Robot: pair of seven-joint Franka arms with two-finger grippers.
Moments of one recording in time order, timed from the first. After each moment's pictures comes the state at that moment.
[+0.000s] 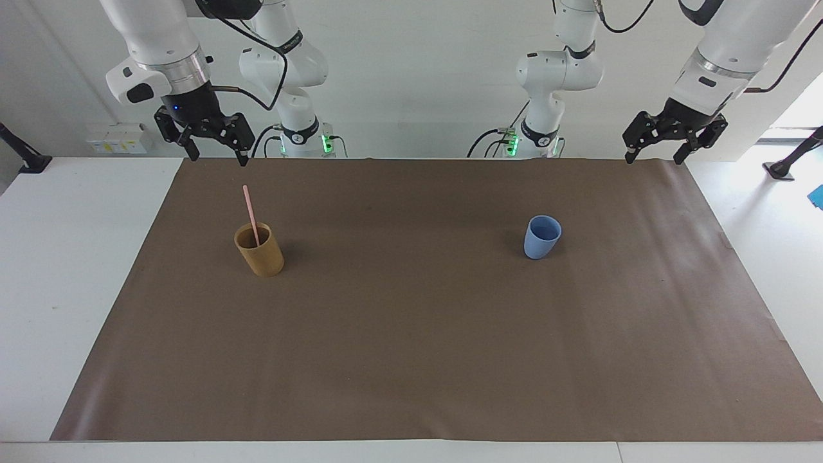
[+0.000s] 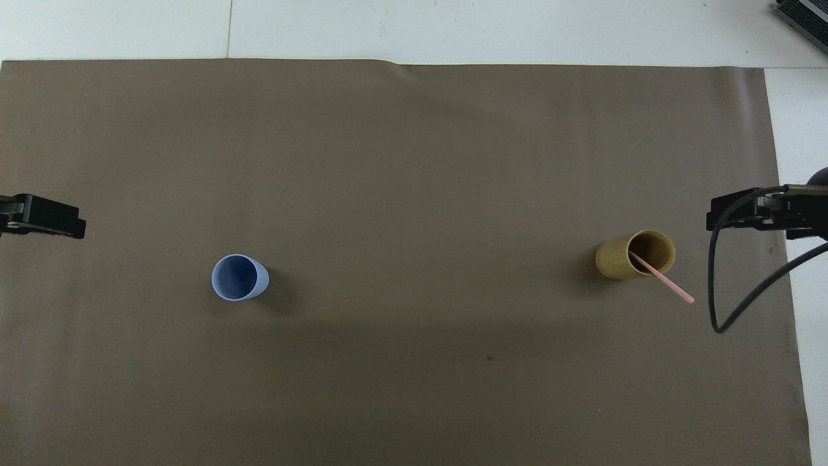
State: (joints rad) left arm -0.09 -0.05 0.02 -1.54 -0.01 1.48 0.02; right arm -0.05 -0.06 0.07 -1.59 -0.02 1.55 0.15
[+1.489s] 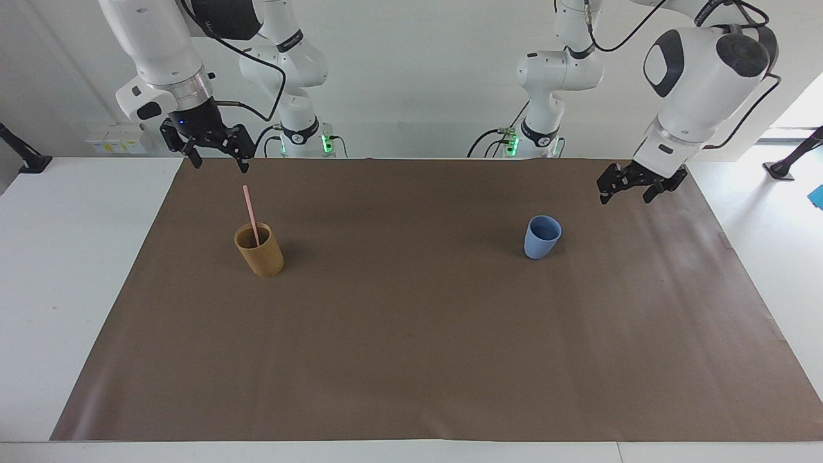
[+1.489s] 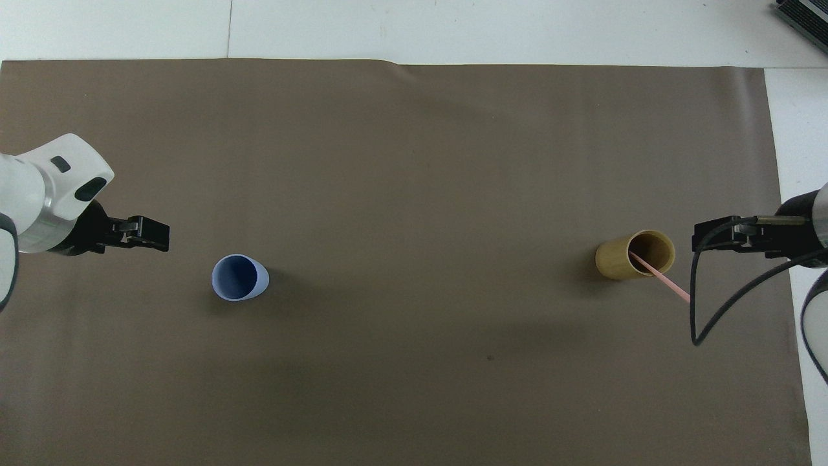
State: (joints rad) left arm -0.09 -0.04 0.00 -1.94 -0.04 1.82 -0.05; right arm -0.06 -0.13 0.06 -1.81 -0.02 1.67 0.10
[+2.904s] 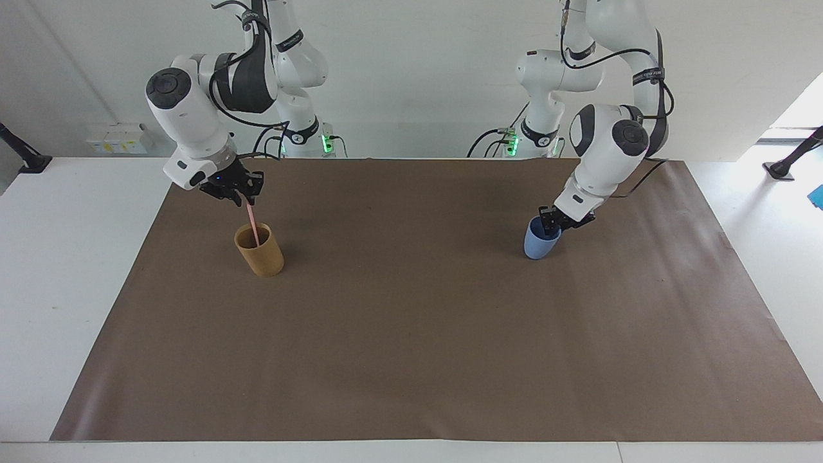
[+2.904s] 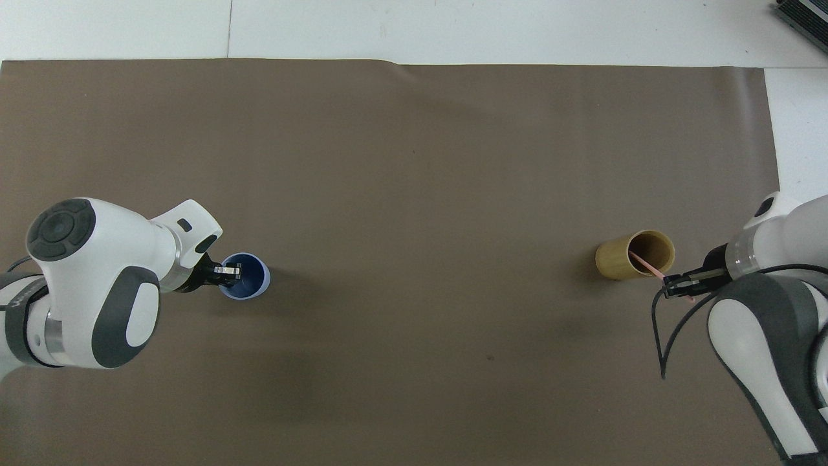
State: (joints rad) left arm -0.21 -0.02 0.00 -2.24 -0.12 2.15 -0.08; right arm -0.10 -0.14 0.06 -2.14 0.02 1.85 -0.17
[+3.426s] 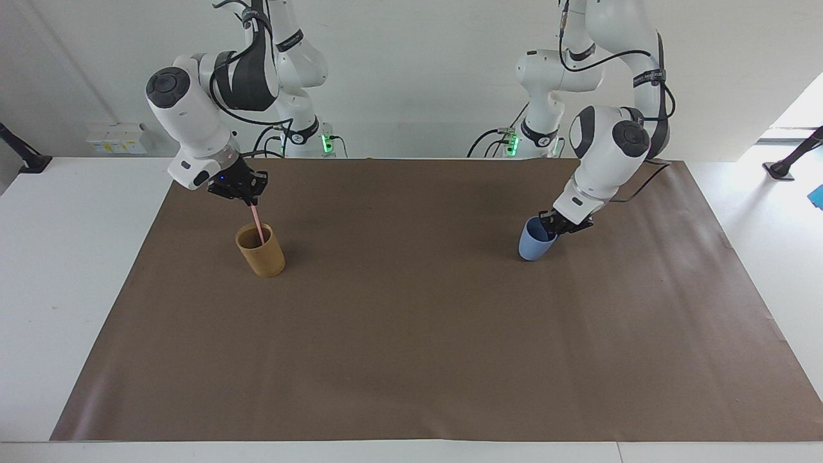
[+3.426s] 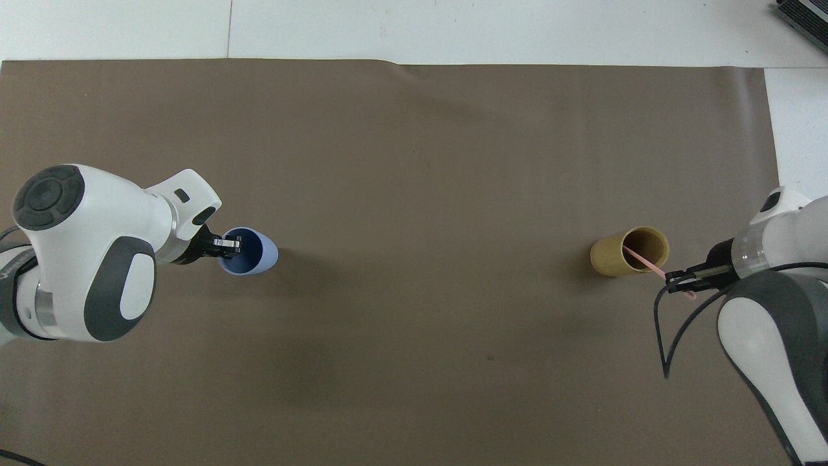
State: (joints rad) left arm -0.21 0.04 0.00 -2.08 -0.12 2.12 -0.05; right arm -0.10 -0.15 0.06 -2.09 0.04 1.82 -0.19
